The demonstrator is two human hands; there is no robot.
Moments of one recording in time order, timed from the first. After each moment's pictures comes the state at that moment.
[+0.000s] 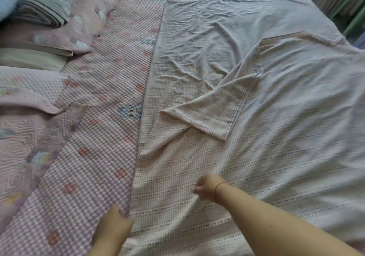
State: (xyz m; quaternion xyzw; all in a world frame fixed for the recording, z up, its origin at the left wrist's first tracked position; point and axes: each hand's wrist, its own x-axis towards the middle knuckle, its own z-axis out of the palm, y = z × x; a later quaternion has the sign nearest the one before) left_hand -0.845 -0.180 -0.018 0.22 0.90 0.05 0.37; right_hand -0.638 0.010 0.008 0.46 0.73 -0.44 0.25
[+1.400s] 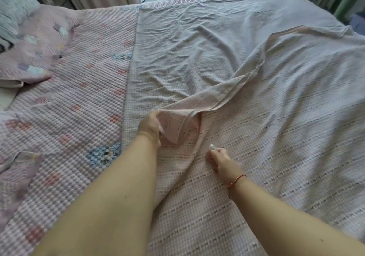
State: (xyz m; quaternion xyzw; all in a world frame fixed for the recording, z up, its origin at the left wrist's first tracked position) left_hand -0.896 0.224 -0.027 0.08 0.68 0.53 0.50; right_hand -0.694 0.183 -0.091 0.58 0.41 -0.65 -0.27
